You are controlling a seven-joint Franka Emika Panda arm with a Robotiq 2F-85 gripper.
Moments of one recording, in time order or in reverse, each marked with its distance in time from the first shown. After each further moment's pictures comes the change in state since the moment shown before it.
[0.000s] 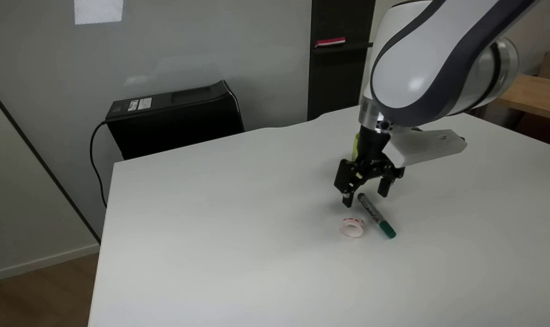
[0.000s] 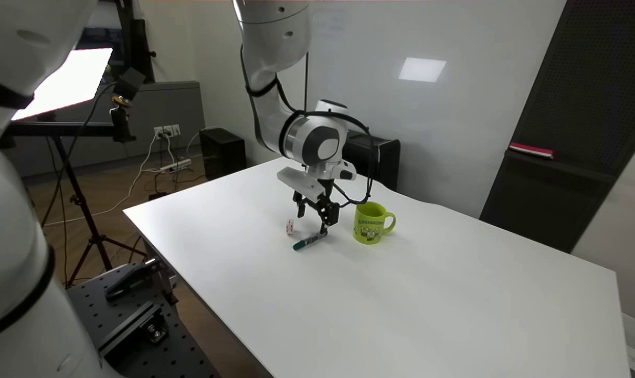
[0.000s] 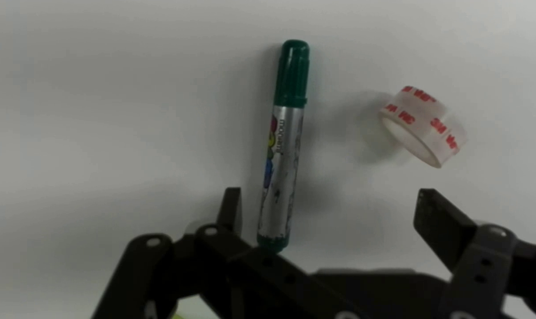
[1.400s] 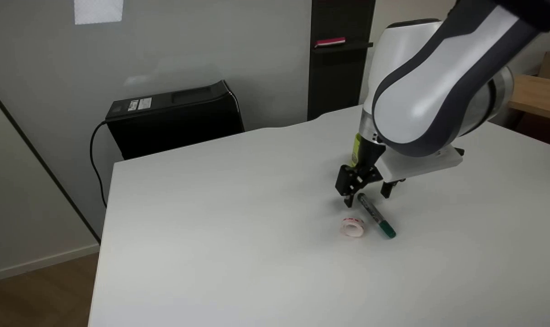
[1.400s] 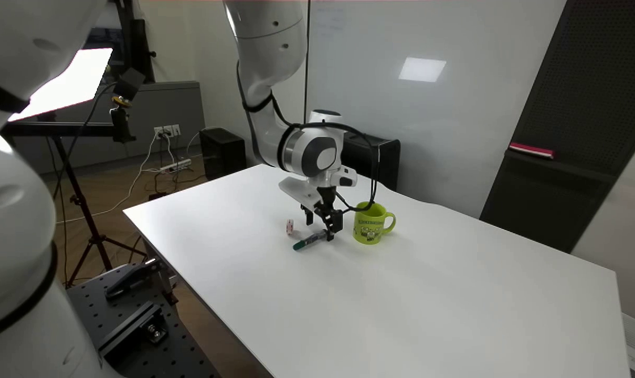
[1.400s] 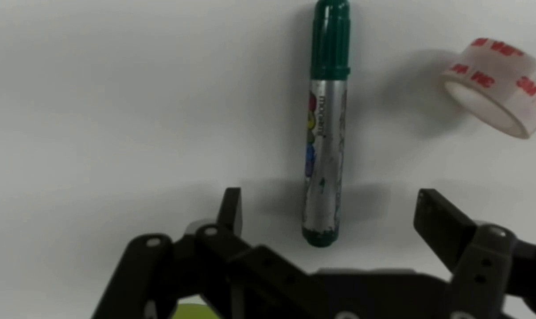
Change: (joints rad) arm 0.107 0.051 -0.116 0.000 -0.036 0.109 0.154
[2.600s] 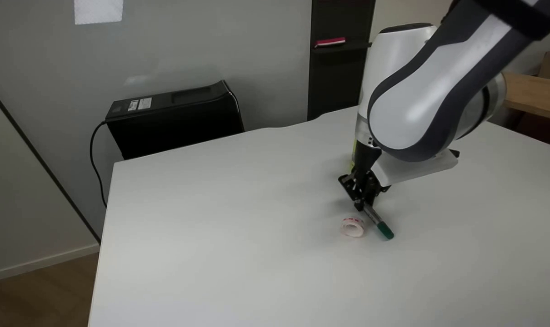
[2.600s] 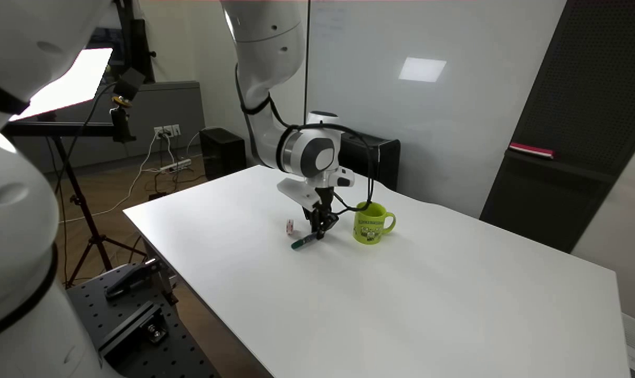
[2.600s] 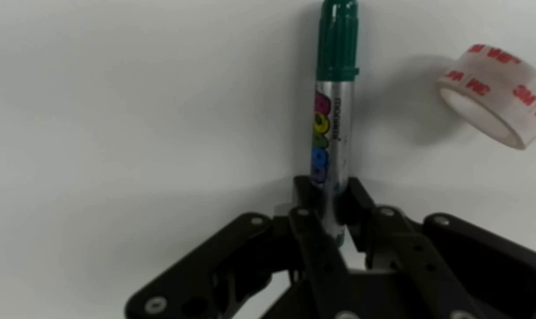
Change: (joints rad) arm 0.018 0.016 -0.006 0.017 -0.014 -0.010 0.005
